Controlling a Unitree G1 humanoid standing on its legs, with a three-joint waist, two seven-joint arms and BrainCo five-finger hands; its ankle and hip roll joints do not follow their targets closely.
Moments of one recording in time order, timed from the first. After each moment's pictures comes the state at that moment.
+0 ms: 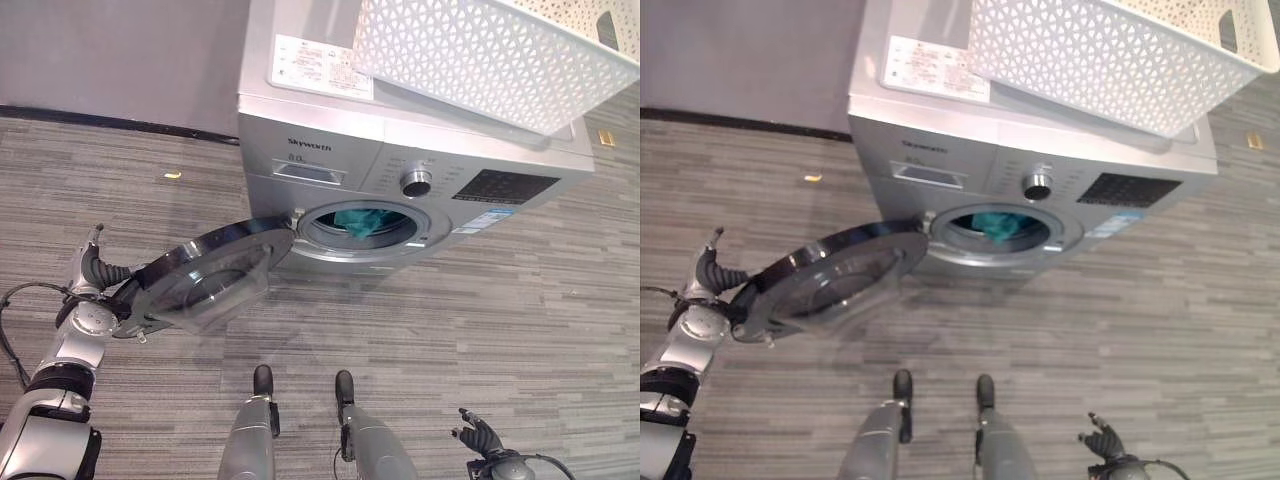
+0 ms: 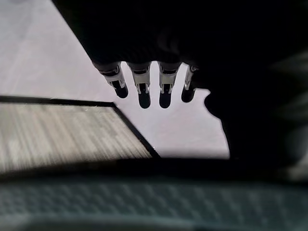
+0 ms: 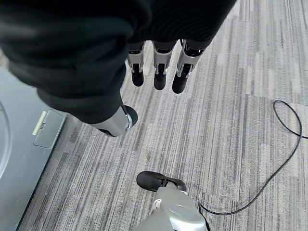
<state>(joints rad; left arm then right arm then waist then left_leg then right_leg) -0.48 0.78 -0.17 0.92 0.00 -0.17 0.32 0.00 -0.39 0.25 1.11 0.22 -0.20 -0.02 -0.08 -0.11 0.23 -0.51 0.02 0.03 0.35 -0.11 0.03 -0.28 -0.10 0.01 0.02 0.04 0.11</state>
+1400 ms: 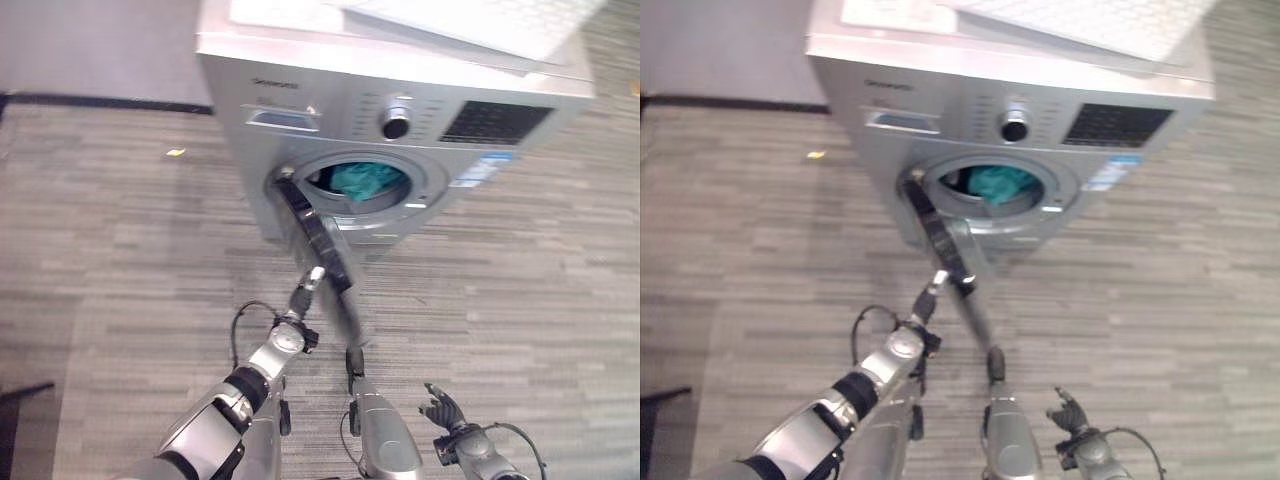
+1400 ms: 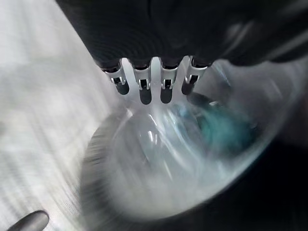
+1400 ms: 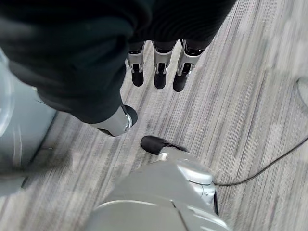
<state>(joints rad) -0.75 0.01 -0.88 0.89 -0.18 -0.03 0.30 -0.10 -0.31 0.49 1.00 0.20 -0.18 -0.13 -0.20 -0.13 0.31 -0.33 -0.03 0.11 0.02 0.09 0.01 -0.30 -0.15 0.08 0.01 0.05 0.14</state>
